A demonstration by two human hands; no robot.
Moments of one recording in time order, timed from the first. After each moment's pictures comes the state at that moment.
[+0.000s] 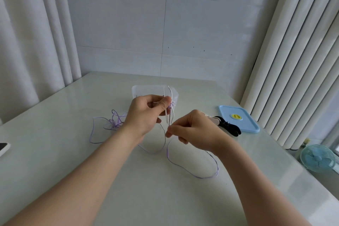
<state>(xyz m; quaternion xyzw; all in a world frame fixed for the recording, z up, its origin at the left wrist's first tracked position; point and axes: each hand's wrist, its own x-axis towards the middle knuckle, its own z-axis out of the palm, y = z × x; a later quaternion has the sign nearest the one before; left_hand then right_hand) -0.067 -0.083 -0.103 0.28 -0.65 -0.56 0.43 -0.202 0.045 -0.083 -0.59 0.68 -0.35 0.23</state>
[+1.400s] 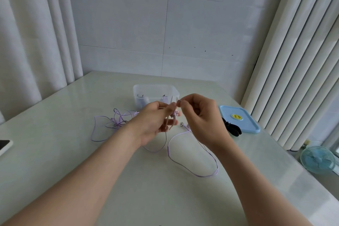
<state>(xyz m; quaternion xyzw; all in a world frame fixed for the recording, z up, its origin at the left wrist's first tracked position) -0.073 -0.072 -0.101 0.27 -0.60 -0.69 0.30 -0.195 0.039 -0.084 -0.55 0.61 -0.56 0.06</state>
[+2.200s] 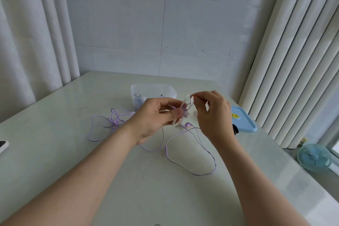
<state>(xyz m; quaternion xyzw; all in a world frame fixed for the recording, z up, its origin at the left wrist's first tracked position) -0.076 -0.074 -0.105 0.15 -0.69 -0.64 0.32 -0.231 0.030 -0.093 -0.50 0.68 -0.51 -0.18</state>
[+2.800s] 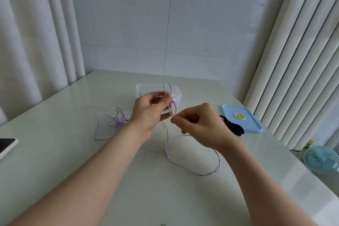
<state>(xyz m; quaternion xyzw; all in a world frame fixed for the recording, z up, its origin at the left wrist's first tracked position) -0.075 -0.084 -0.104 0.25 -0.54 -0.66 0.45 -0.203 0.045 -0.085 -0.61 0.64 -0.44 0.16</state>
